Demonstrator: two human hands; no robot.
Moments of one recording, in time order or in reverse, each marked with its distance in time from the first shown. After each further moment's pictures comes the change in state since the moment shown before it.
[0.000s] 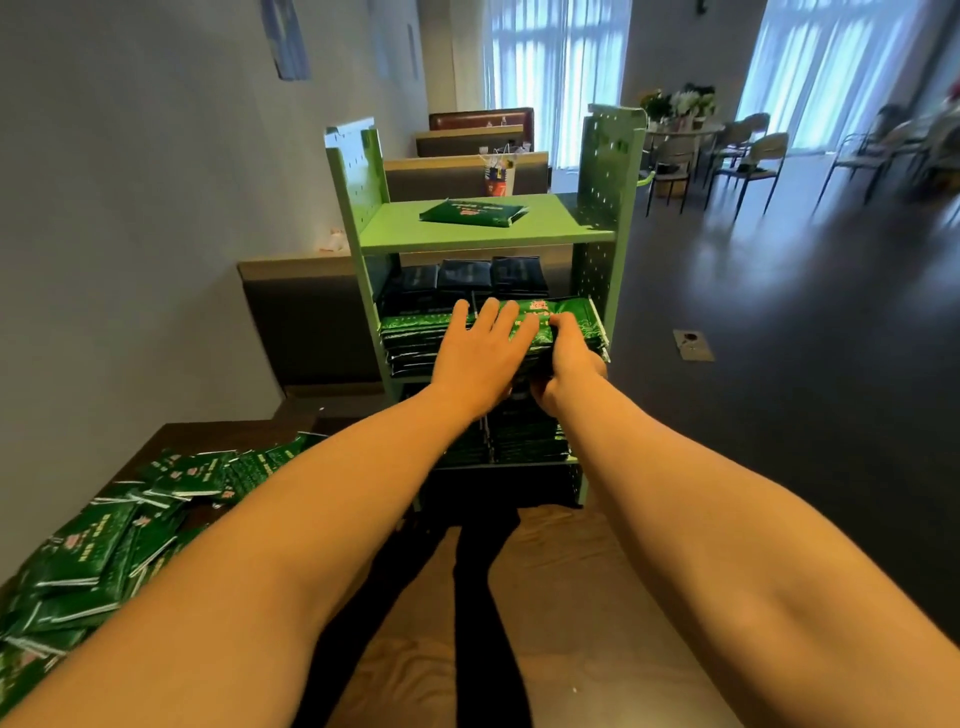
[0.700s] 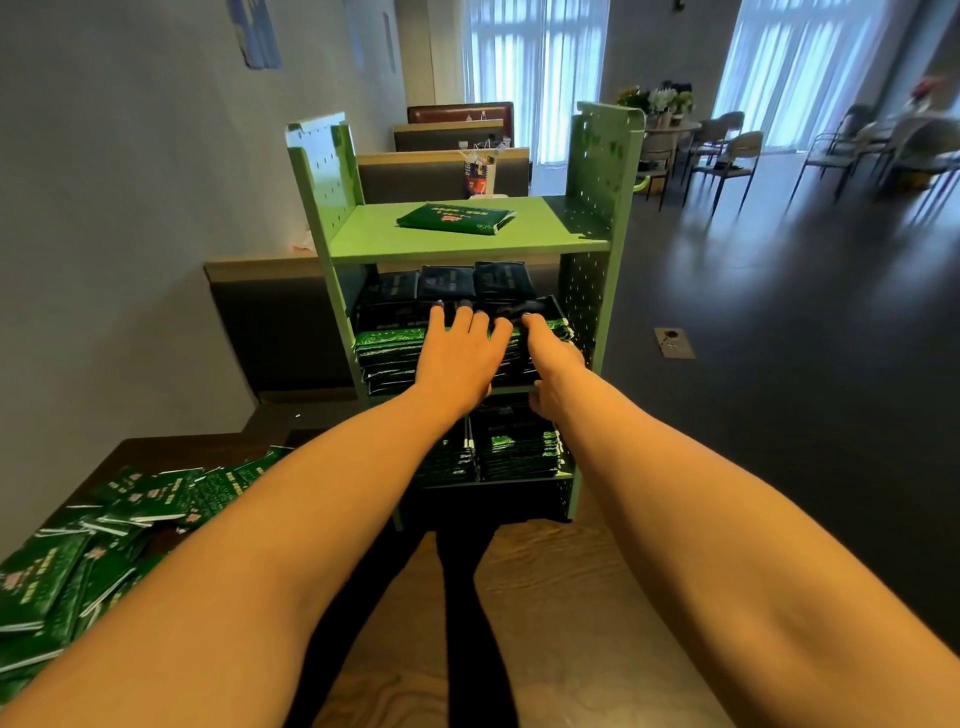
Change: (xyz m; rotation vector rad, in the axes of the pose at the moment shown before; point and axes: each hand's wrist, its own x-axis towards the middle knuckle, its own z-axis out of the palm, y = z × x) left_hand 0.034 -0.010 0.023 0.009 -0.103 -0.039; right_hand 0.027 -0.012 0.017 -0.430 -0.070 -0.062
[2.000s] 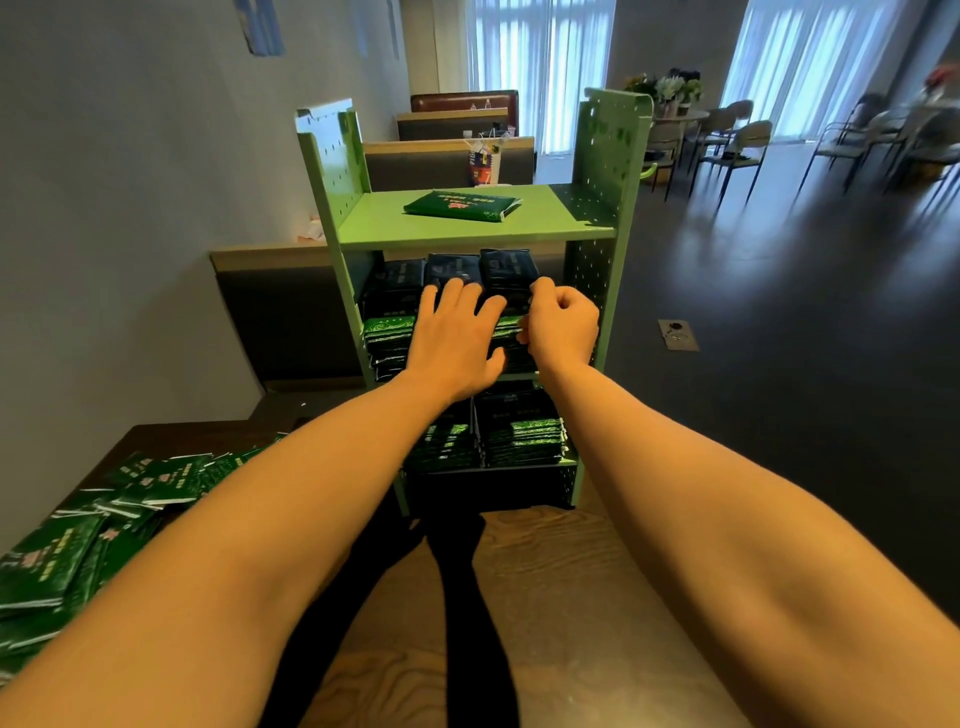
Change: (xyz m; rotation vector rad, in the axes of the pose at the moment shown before) left_hand -0.012 -0.016 -0.001 -0.250 0.212 -0.052; right_hand -0.018 0.001 -0.001 0.015 0.087 -0.599
